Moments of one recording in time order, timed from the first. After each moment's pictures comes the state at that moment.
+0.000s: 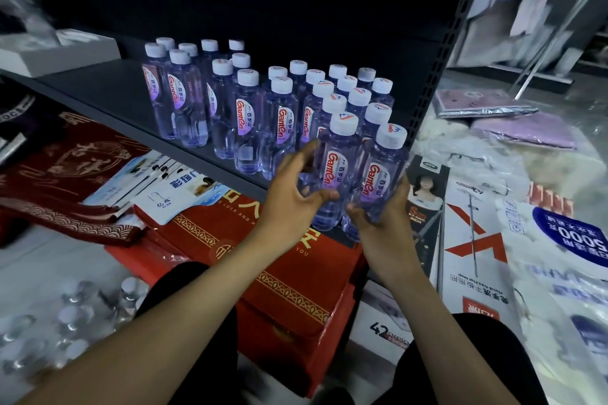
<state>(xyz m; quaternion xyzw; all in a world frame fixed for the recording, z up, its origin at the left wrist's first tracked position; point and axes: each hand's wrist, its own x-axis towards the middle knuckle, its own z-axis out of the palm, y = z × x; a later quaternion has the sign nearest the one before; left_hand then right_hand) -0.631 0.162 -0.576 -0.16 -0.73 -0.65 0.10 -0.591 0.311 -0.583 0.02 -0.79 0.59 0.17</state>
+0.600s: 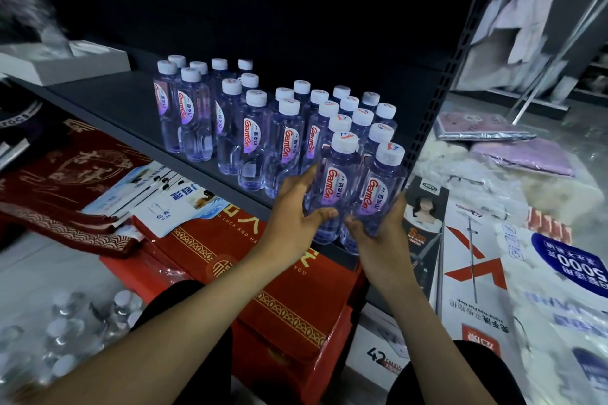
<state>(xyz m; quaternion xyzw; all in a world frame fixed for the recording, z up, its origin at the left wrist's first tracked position) -0.645 0.163 -0.584 -0.14 -0.78 -0.60 0.10 -0.608 0.311 -0.584 0.03 -0.80 0.57 0.18</state>
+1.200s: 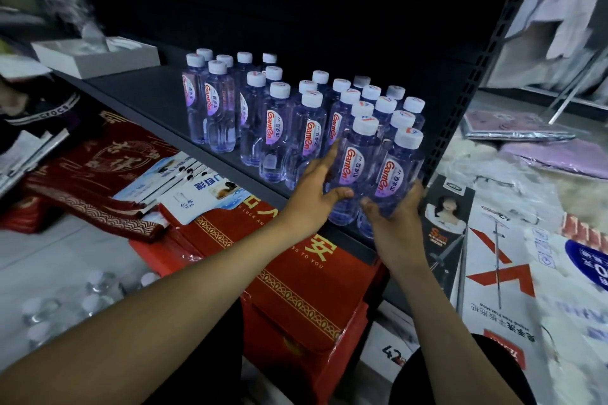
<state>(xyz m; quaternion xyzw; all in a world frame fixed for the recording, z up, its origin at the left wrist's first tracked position) -0.664 0.159 -0.572 -0.17 -0.80 -0.57 0.07 -0.627 0.304 -0.580 0.00 -0.80 0.57 0.19</state>
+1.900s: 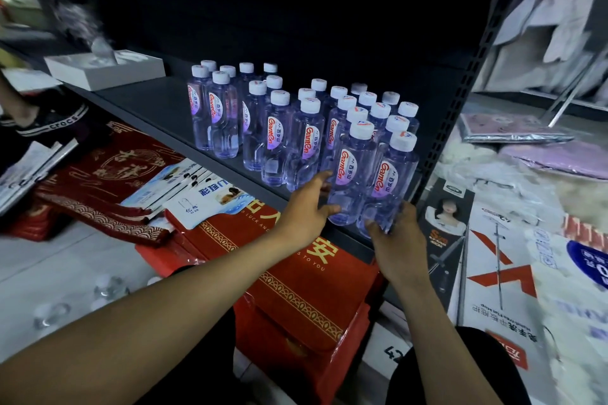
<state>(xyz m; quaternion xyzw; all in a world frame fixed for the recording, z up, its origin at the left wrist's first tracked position) -0.656 0.154 -0.588 -0.11 -0.85 -0.50 0.06 -0.602 0.311 -0.587 -0.08 -0.85 0.50 0.15</state>
